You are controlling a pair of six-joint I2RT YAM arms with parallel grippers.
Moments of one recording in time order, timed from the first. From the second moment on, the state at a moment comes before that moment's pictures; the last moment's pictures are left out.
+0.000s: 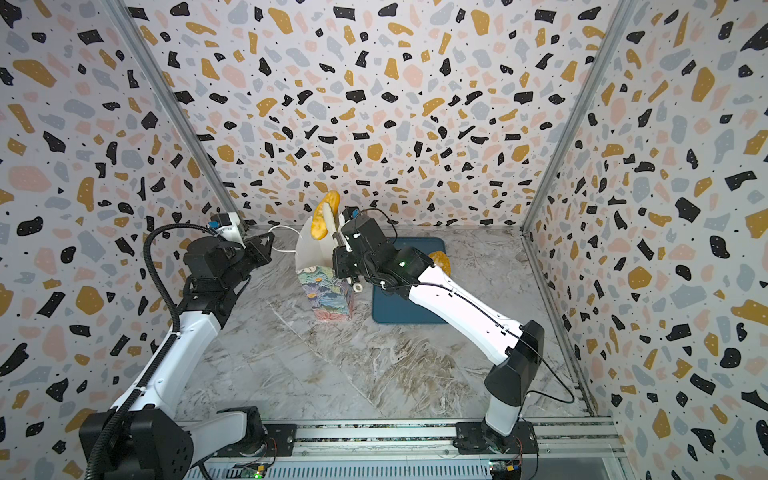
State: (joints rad) left arm 0.06 1.18 0.97 0.04 0.36 -0.49; right arm 0.94 1.75 1.91 -0.70 0.10 0.48
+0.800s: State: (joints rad) left arm 0.06 1.18 0.97 0.04 0.36 -0.49; right arm 0.99 1.85 2.03 -0.90 0.24 0.42
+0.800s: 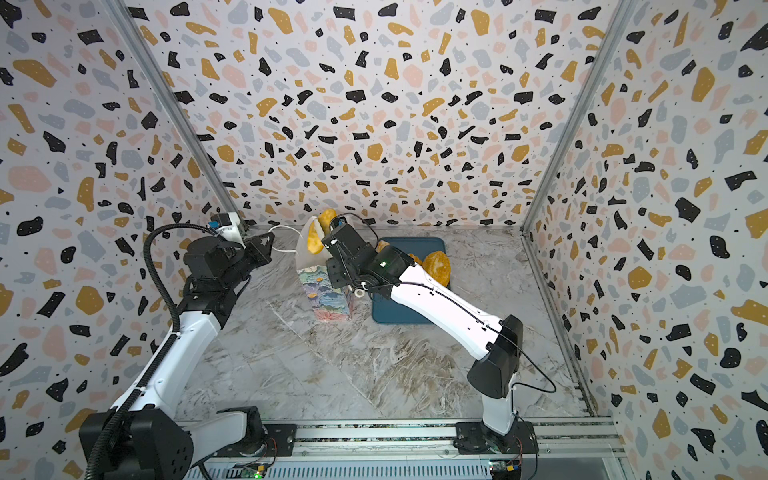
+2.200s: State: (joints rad) left arm 0.06 1.18 0.97 0.04 0.36 -0.49; right arm 0.89 1.83 1.92 -0.84 0.10 0.47
